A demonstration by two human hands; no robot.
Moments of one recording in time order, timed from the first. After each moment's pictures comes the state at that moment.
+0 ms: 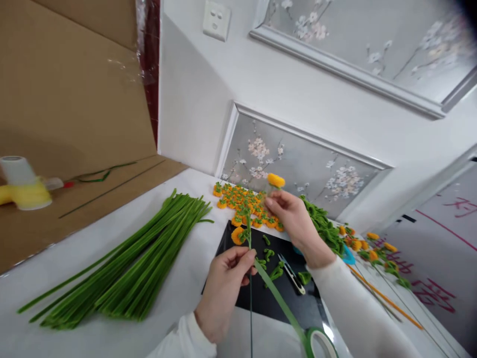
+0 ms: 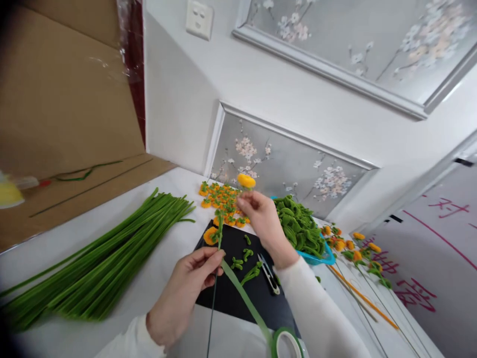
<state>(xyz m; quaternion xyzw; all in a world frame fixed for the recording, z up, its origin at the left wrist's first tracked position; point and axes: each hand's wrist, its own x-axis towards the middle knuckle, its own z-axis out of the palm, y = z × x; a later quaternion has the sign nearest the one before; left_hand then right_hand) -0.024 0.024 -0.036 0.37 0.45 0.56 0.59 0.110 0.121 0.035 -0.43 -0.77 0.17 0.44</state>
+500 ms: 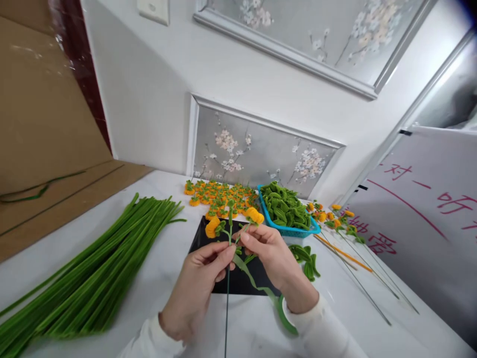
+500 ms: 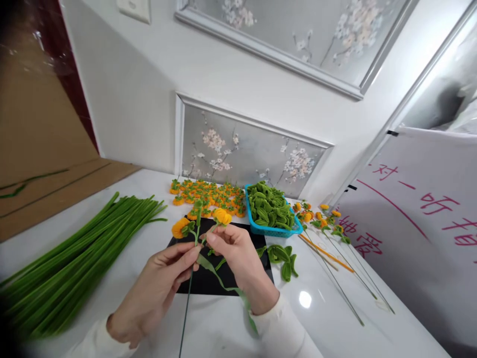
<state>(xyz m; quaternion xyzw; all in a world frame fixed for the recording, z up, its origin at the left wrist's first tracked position) -0.015 0.018 -0.018 0.39 0.39 0.54 0.64 0.128 0.033 0.000 -0.38 -0.55 0.52 0.54</state>
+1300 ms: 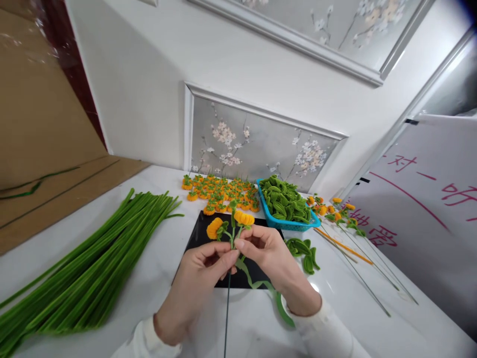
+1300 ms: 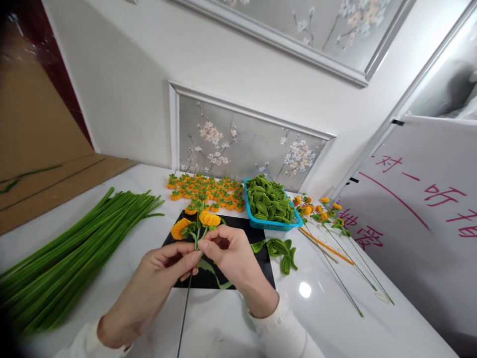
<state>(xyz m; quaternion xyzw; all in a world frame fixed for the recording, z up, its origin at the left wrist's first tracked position) -0.015 0.014 -0.019 0.52 0.42 0.50 0.56 0.130 0.023 0.001 -0.41 -0.57 0.50 0.51</state>
